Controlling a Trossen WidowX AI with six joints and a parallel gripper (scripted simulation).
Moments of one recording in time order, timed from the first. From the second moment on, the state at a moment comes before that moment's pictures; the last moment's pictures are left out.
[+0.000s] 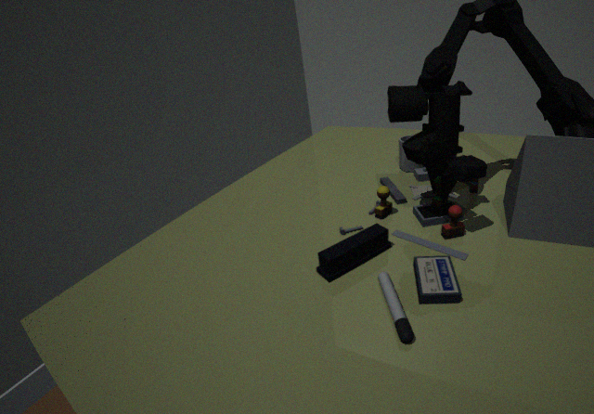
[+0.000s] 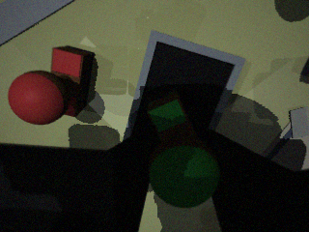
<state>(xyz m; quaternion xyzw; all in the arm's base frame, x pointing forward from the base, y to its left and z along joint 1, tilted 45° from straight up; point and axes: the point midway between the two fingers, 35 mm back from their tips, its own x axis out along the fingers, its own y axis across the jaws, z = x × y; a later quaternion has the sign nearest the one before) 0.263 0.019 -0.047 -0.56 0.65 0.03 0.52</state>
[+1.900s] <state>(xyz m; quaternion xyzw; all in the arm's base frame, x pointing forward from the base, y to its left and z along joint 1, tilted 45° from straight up) 0.287 -0.028 0.066 -0.24 0.58 -0.29 0.72</state>
